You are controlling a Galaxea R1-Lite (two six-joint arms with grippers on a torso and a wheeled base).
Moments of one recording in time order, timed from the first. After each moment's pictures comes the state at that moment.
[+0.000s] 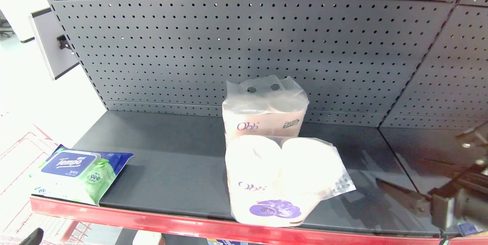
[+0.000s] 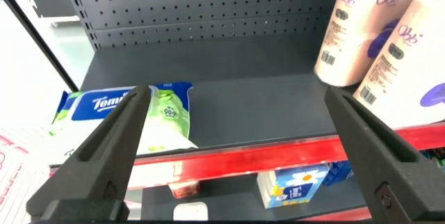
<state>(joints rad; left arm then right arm) 0.13 0.37 -0.21 -0.17 -0.36 0.03 0.42 1.05 -0.39 -0.27 -0.10 -0.06</state>
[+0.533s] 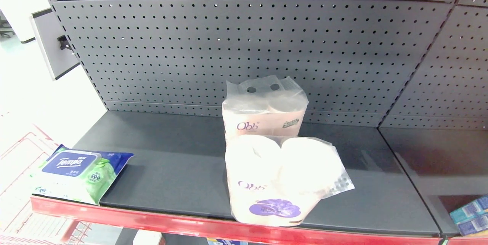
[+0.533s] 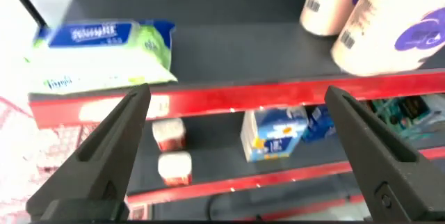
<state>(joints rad) 0.13 0.12 -0.32 0.29 -0.37 0.03 0.31 0.29 -0.56 0.60 -0.28 -0.09</state>
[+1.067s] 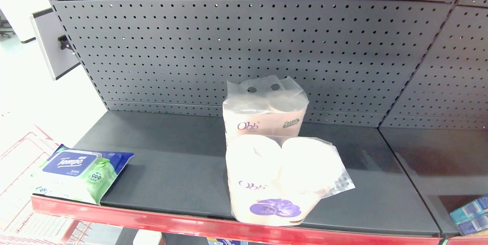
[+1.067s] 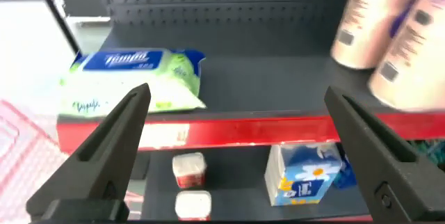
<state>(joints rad) 0.13 0.09 -0.02 -0.11 -0.26 -0.02 0.09 0.11 -0.47 0.69 -0.42 -0.01</state>
